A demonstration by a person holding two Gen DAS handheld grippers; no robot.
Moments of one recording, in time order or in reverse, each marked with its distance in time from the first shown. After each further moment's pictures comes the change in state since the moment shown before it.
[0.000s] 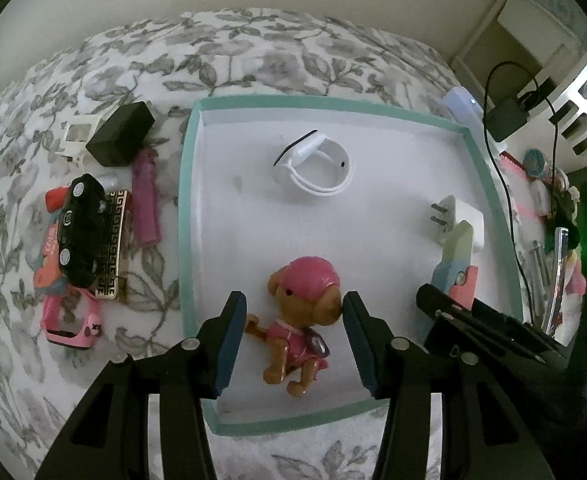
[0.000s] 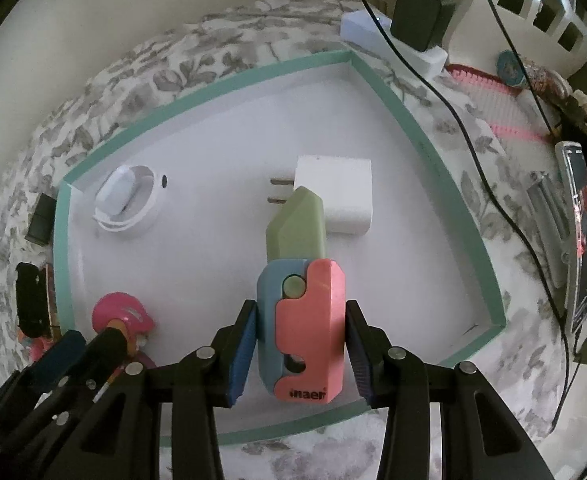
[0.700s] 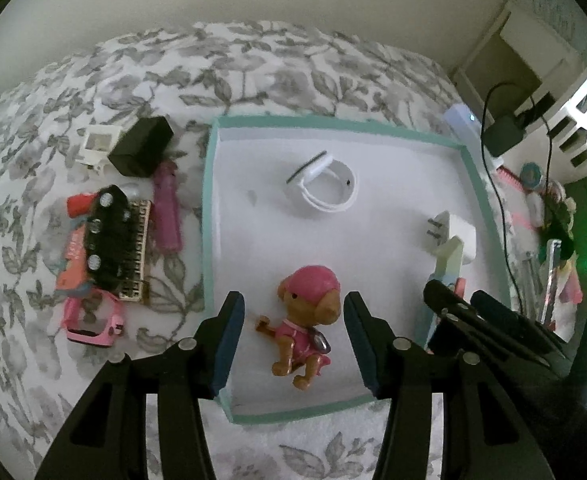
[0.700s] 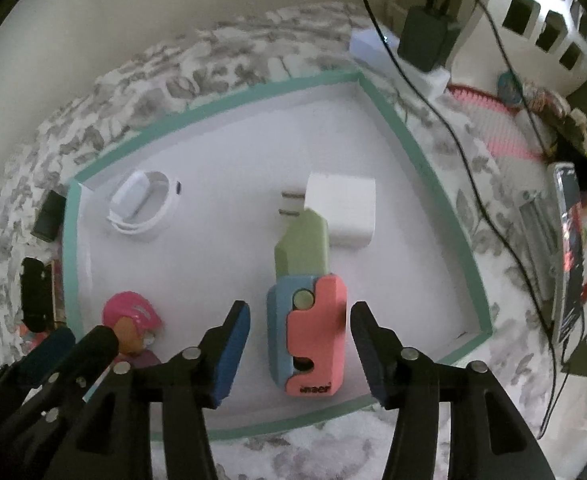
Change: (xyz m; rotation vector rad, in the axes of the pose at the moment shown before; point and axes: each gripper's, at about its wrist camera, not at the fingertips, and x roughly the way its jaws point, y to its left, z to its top) left arm -0.026 0.007 0.009 -0.027 -0.026 0.002; right arm -0.027 0.010 0.003 -0.047 -0.077 -0.024
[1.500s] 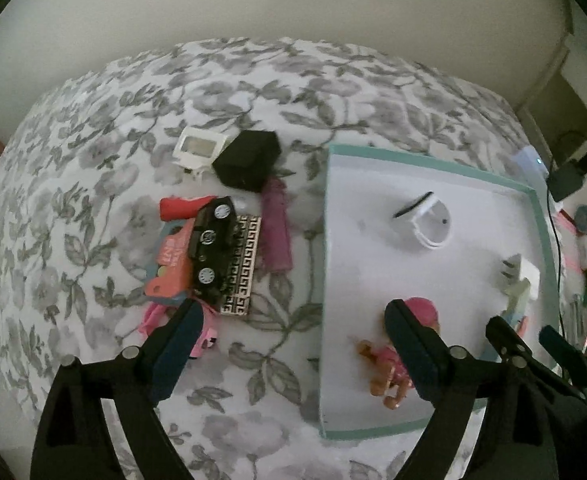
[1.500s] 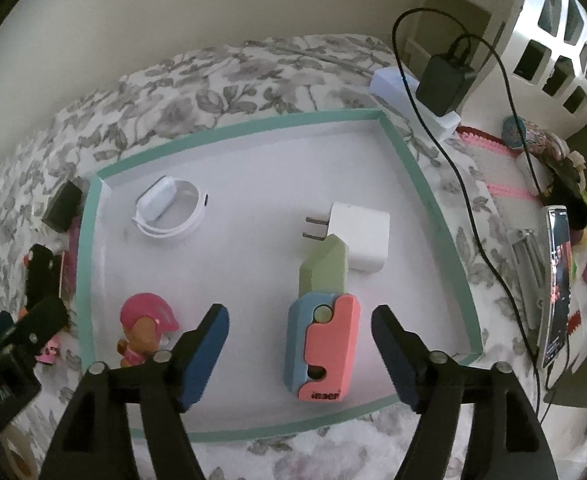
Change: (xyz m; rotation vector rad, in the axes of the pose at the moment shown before) left arm -0.006 0.050 0.004 -0.121 -0.060 0.198; right arm -0.003 0.021 -0.004 -0.095 -0.050 -0.025
